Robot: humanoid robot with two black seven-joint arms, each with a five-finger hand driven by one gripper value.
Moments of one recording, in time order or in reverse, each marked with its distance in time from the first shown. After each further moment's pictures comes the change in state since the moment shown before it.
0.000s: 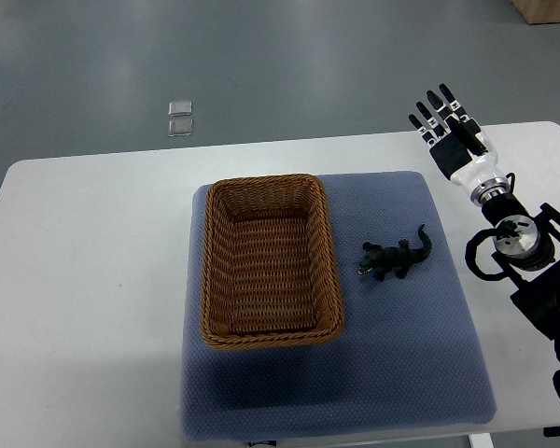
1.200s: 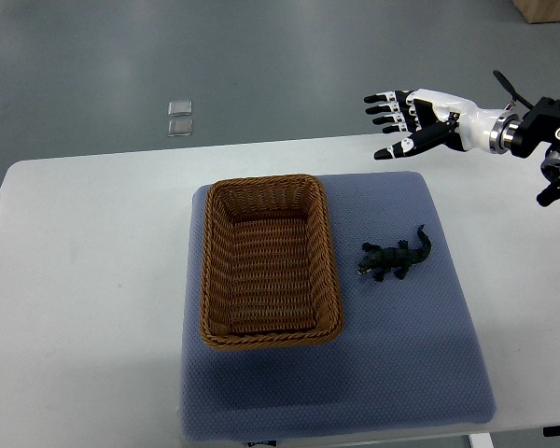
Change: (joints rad) left arm -0.004 0.000 0.005 -0.026 0.004 -0.002 0.002; right arm 0.414 -0.405 -0.713 0.244 -0.651 0.111 -0.161
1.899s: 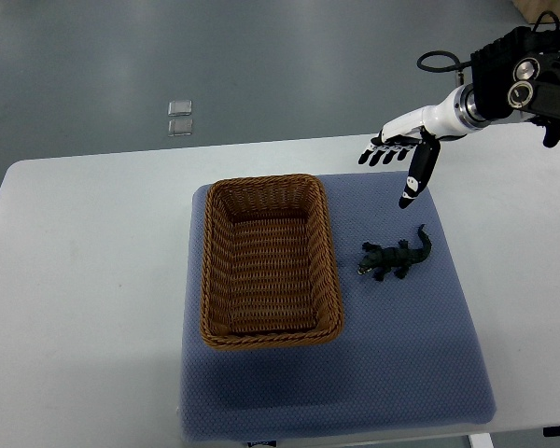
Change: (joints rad) left arm -0.008 0.000 0.000 0.007 -0.001 0.000 0.000; right arm 0.523 0.016 -0.662 0.230 -0.006 0.085 -0.230
